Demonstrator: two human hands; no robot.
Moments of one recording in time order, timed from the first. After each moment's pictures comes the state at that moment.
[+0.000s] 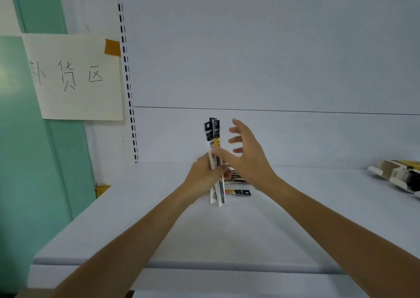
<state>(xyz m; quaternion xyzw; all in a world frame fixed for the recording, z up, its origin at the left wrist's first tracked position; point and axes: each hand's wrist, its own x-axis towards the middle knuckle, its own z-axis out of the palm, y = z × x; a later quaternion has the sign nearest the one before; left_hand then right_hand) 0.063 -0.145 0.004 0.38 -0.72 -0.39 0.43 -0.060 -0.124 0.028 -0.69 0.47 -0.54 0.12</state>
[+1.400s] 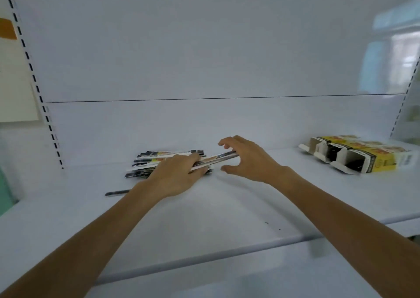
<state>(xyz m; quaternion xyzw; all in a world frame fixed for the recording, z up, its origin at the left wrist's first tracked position) -0.009 -0.139 0.007 0.35 -0.91 -0.03 0.21 -0.210 -0.091 0.010 -0.75 0.59 -0.28 -0.07</state>
